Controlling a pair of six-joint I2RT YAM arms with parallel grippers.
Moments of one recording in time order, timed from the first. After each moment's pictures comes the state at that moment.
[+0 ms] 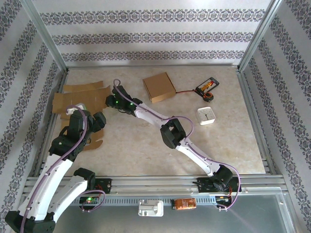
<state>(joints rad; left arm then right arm) -0.27 0.71 0.80 -0.77 -0.29 -0.64 0.82 3.01 2.80 -0.29 -0.15 0.92</state>
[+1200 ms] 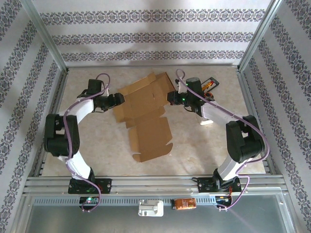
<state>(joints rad) -0.02 1.76 1.15 -0.35 0.47 -0.41 0.32 1.66 1.06 0.00 -0.47 0.39</state>
